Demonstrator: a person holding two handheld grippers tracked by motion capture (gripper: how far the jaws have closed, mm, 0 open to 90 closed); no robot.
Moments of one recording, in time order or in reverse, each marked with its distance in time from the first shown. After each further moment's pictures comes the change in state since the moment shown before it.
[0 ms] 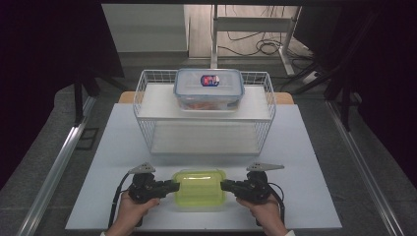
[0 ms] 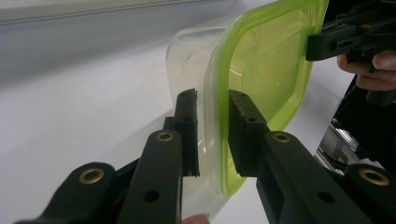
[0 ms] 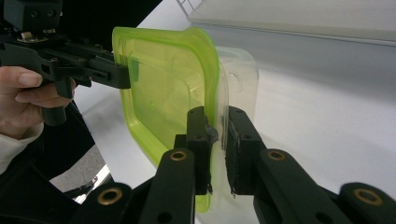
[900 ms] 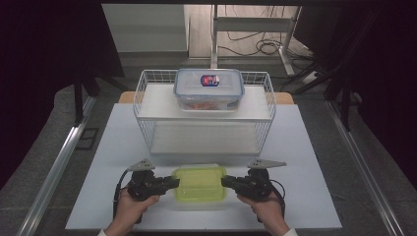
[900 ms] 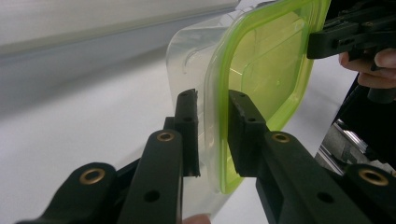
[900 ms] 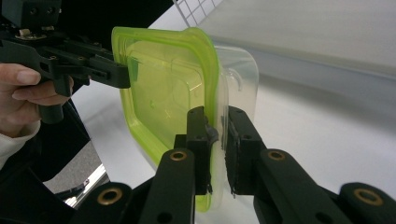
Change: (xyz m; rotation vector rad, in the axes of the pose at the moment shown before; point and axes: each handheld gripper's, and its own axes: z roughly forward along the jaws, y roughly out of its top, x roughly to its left) left arm -0.007 0.014 -0.007 -0.020 0.019 0.038; right arm 0.006 0.012 -0.007 -0.031 -0.011 -0.054
